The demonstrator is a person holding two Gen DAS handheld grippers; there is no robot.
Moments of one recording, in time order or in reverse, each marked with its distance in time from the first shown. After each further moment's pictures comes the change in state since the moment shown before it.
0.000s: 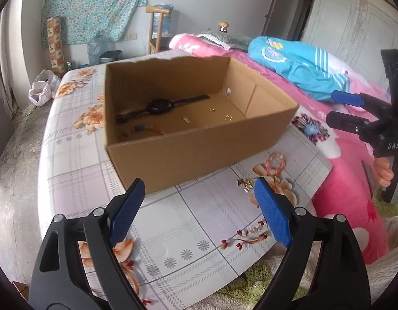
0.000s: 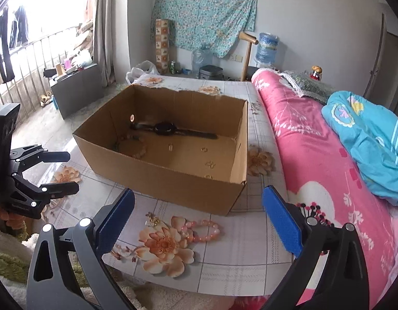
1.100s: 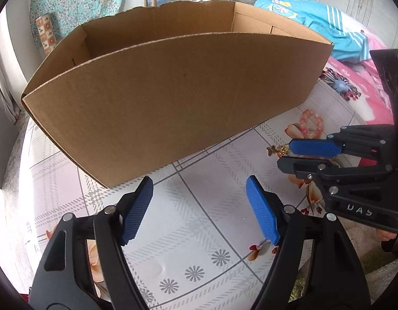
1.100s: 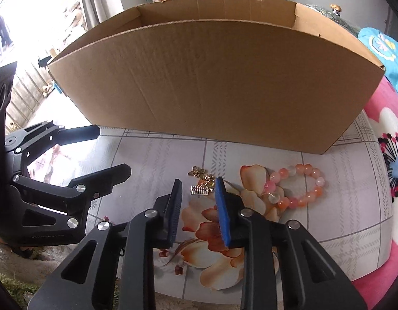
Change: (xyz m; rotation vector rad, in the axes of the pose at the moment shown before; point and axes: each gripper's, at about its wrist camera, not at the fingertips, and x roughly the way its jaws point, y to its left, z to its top) left arm 0.076 0.000 -0.022 0.075 0.152 0.084; right arm 0.118 0.064 -0.064 0.114 0.256 0.111
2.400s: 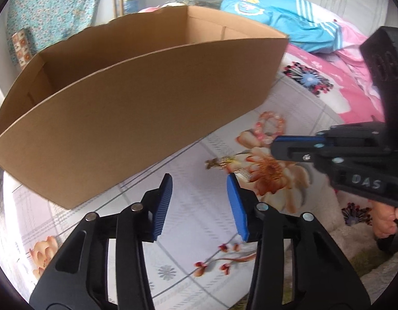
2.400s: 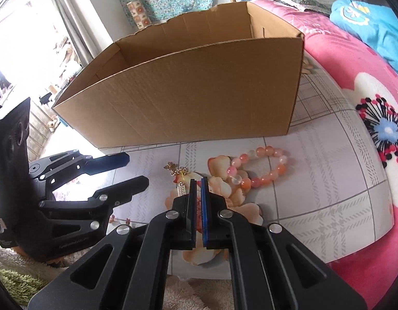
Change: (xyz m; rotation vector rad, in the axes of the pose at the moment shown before) left arm -0.001 -0.046 0.018 0.110 -0.014 -0.130; right arm -0.044 -0.055 -0.024 0.197 -0.070 0.088
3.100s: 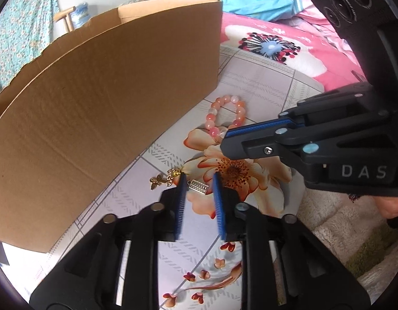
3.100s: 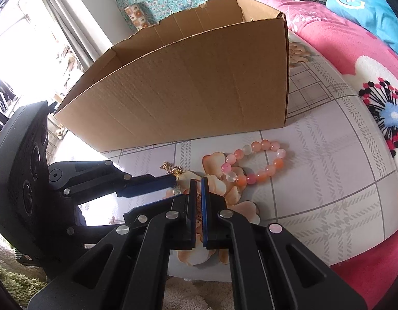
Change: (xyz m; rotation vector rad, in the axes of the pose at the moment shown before) left arm 0.035 -0.047 0.009 0.249 0.046 -0.059; right arm 0.007 -0.016 0.002 0.051 0.005 0.062
